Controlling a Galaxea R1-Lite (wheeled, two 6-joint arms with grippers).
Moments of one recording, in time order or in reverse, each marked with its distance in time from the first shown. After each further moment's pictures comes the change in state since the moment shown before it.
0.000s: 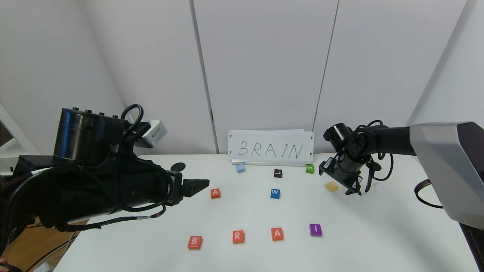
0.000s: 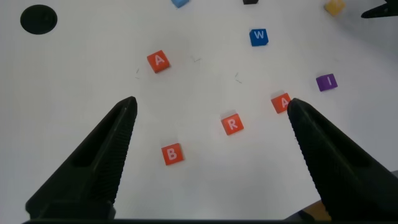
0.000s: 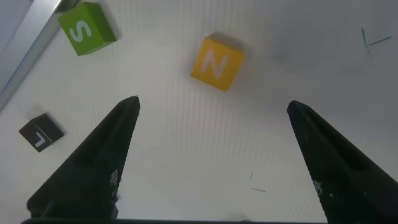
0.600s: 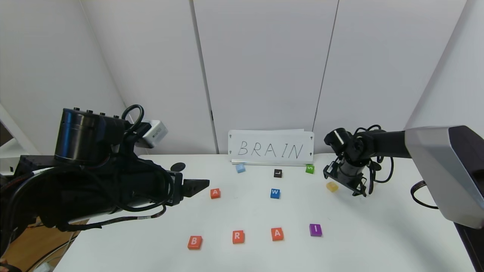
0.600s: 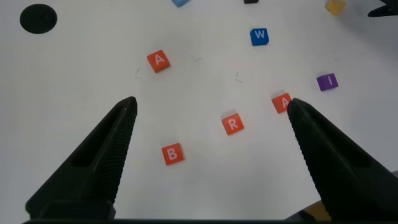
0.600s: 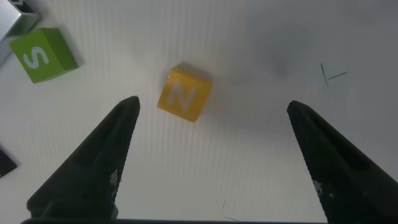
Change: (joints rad) left arm 0.000 0.003 -0.001 0.000 0.000 0.001; right arm -0.016 0.034 0.000 -0.003 -0.096 -0.070
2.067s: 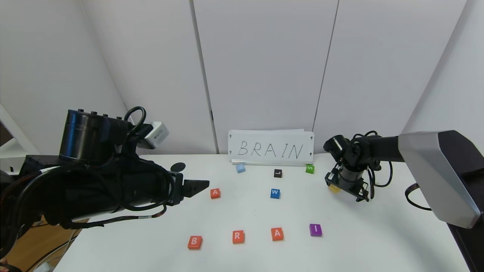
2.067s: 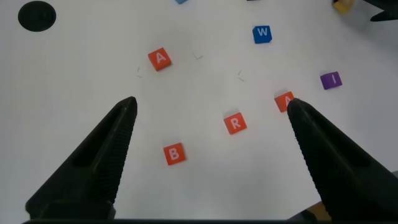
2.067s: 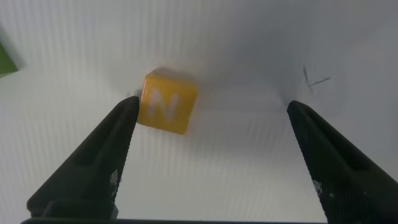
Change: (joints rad) left arm 0.014 0.016 -0.002 -0.002 -0.014 0.009; right arm -0.007 0.041 -0.002 0.032 -0.034 -0.034
